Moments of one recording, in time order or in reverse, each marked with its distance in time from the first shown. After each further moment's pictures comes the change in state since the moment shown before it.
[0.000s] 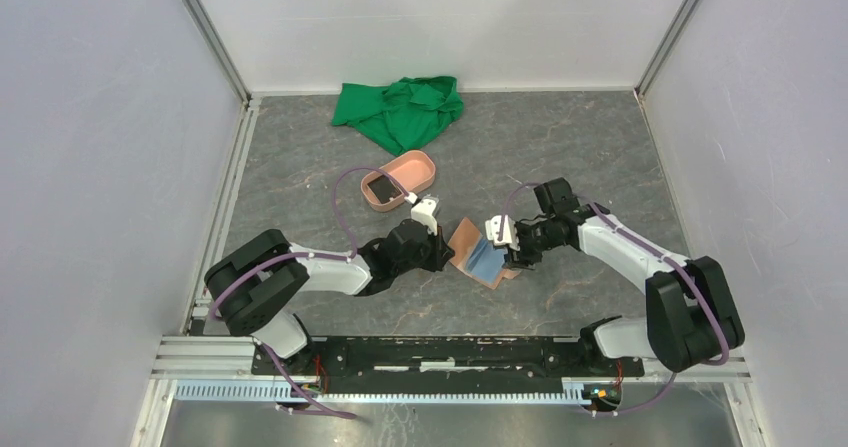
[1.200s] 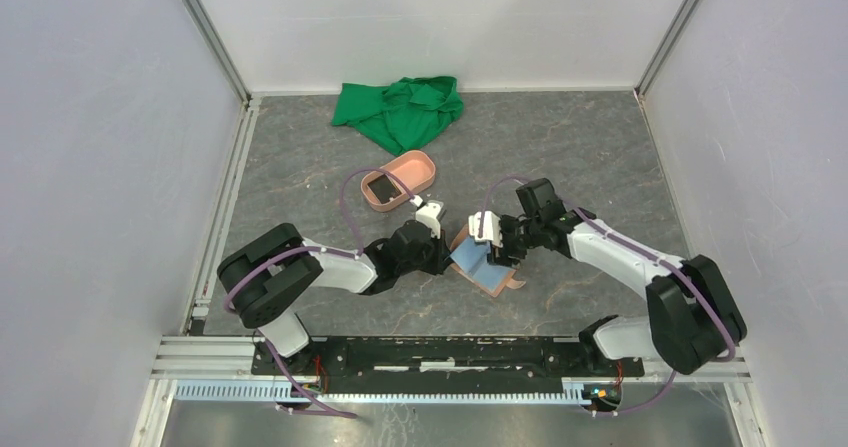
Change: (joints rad) left arm 0.003 0.071 0.008 0.026 0.055 0.018; right arm 0.152 0.023 -0.017 0.236 0.149 0.267
